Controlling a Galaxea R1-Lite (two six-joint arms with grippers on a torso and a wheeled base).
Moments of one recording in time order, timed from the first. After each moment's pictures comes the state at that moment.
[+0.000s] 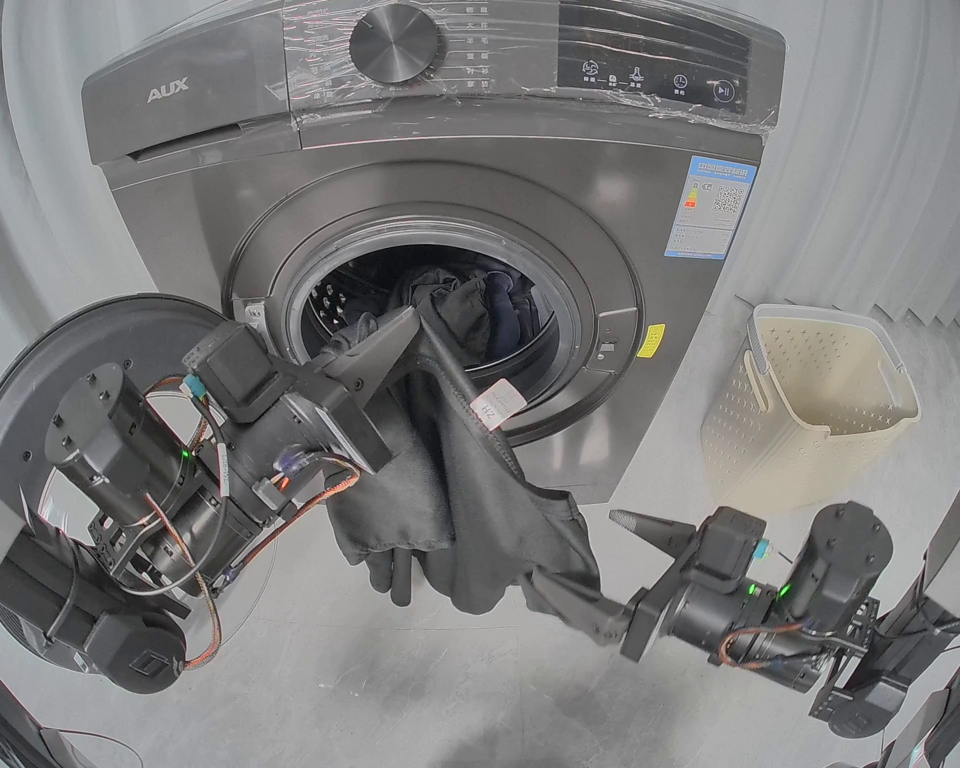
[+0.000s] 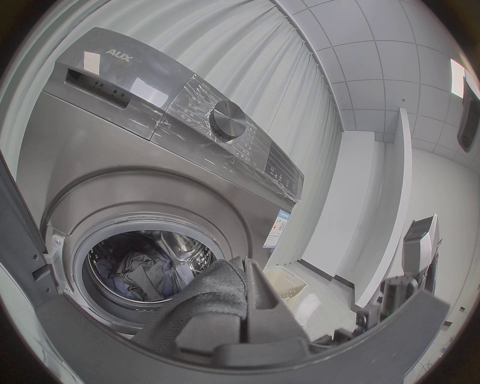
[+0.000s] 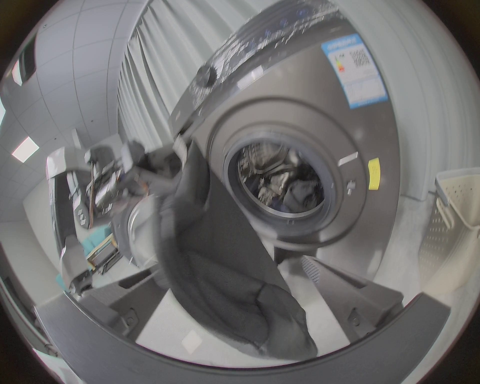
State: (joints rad) left arm -0.61 1.72 -0.55 -1.55 -0.10 -0.20; right arm 0.80 1.84 -0.28 -1.53 0.00 0.17
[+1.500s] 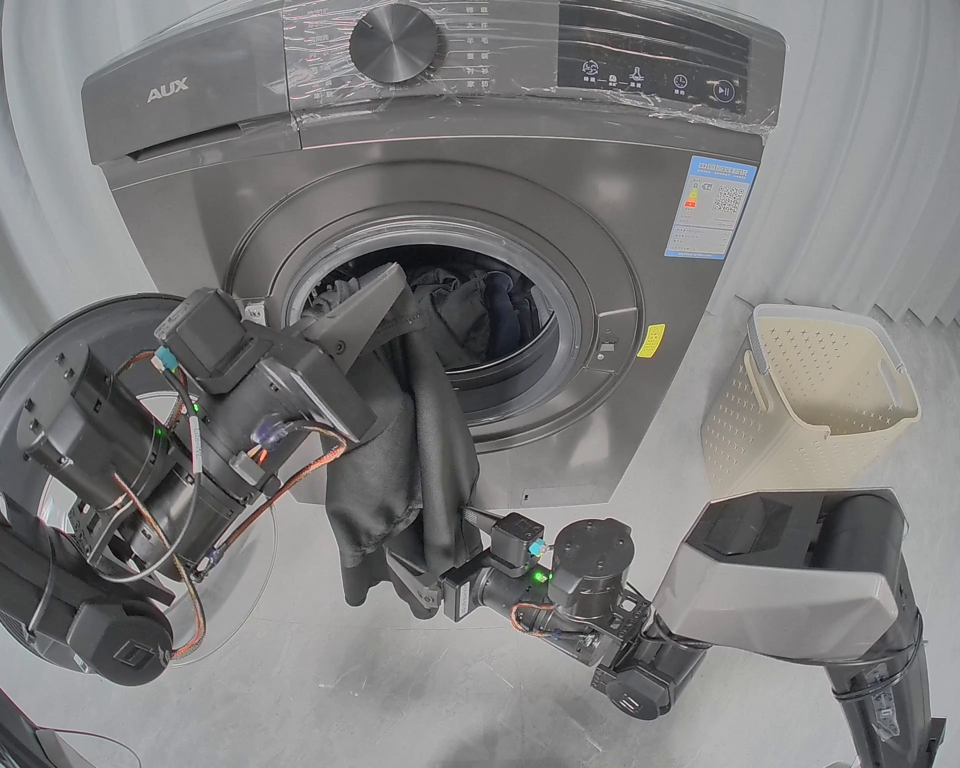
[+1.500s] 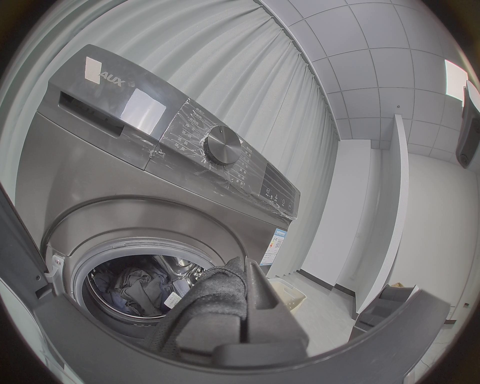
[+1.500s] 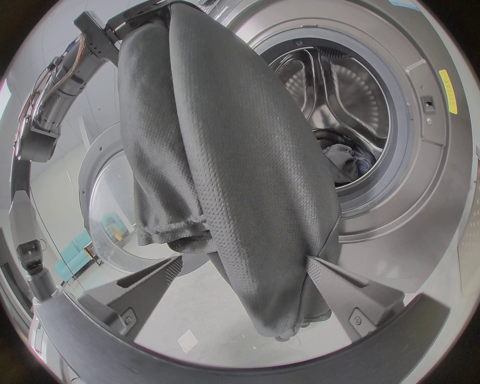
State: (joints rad) left arm -0.61 1.68 -0.58 -1.55 -0.10 -0.20; right arm 0.83 2.45 -0.93 -1.52 0.02 0.13
